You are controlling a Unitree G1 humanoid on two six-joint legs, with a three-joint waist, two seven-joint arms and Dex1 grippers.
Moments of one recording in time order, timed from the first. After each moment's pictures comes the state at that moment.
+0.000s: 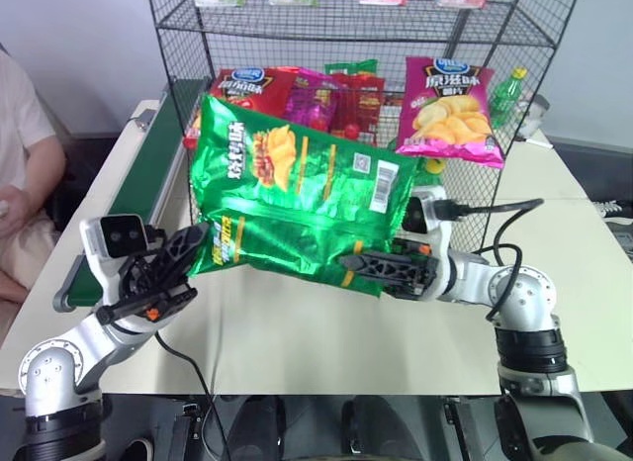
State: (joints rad) left arm -0.05 0.51 0.40 -0.24 -1.95 1.06 -0.72; right arm -0.45 -0.39 -0.08 -0.15 1.32 1.19 0.95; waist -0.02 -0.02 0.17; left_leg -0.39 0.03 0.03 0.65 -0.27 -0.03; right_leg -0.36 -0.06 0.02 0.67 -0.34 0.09
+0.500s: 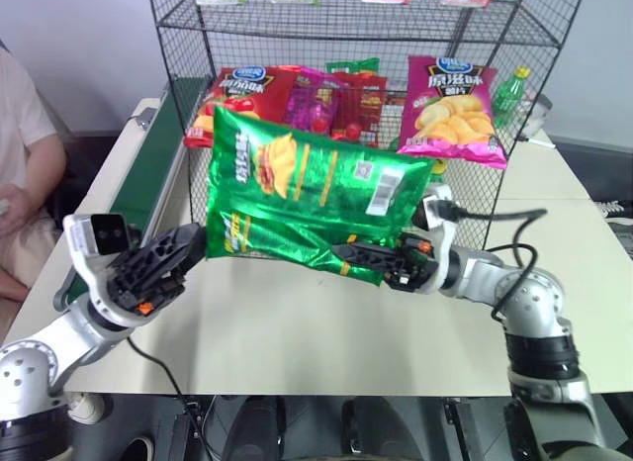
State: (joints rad) left arm 0.01 0.63 0.49 -0.24 -1.74 0.96 -0.72; right arm -0.37 -0.50 -0.06 -0.29 1.03 0.94 0.92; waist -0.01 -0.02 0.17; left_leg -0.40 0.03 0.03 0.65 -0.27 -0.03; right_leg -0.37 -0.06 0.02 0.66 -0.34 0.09
